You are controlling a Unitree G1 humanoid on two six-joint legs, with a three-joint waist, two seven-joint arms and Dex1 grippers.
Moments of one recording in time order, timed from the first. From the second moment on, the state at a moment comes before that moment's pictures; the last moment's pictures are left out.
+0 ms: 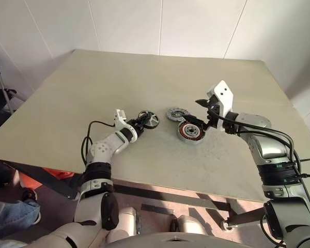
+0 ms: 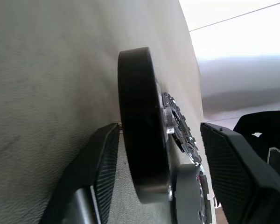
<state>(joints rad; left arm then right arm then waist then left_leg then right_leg) -0.59 -0.08 0.45 0.48 -0.81 0.83 -0.18 -0.49 -0.56 0.01 0.03 0.24 0.48 0.78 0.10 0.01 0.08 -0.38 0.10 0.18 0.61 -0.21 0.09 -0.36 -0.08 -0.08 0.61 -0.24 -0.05</state>
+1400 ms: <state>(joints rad) -0.82 -0.13 0.27 0.83 -0.78 0.99 -0.48 -0.57 -0.67 -0.13 0.30 0.13 0.45 0.49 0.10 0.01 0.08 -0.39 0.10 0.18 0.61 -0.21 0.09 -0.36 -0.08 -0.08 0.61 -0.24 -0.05</state>
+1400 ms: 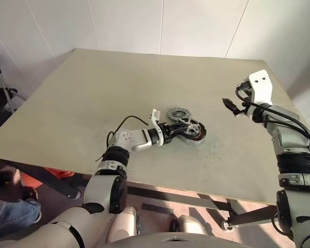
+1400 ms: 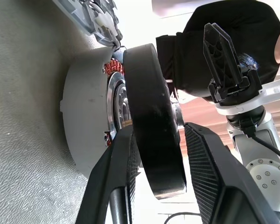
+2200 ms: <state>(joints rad) -0.91 -0.13 0.28 0.97 -0.69 0.91 -0.58 -0.55 -0.67 -0.14 0.26 0.13 0.47 0.48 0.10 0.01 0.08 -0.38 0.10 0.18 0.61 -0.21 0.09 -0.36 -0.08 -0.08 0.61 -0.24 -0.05</state>
